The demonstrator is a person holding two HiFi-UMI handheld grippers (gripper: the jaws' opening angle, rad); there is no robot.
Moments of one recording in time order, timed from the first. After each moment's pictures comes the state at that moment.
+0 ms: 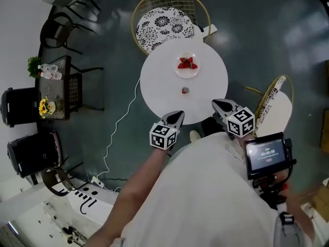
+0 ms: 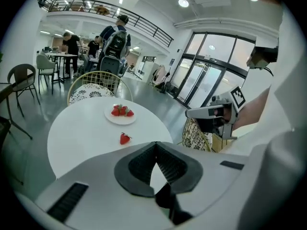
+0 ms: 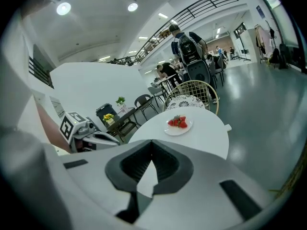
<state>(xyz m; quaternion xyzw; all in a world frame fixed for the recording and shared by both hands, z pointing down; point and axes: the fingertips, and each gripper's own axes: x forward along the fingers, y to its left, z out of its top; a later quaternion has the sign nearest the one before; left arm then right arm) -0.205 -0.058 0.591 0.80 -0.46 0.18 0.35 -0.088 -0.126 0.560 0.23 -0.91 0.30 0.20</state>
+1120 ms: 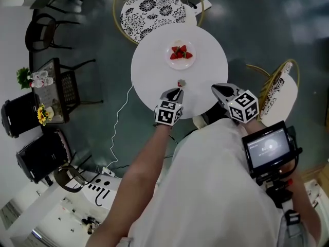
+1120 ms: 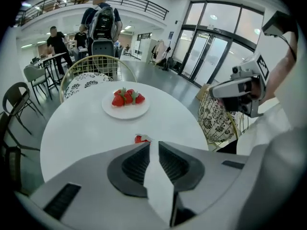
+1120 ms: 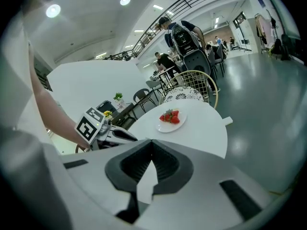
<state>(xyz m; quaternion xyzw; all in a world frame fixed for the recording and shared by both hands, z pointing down) -0.203 -0.175 0.710 0.75 -0.44 0.34 0.35 -0.076 -0.214 0.635 0.19 -0.89 0.34 0.23</state>
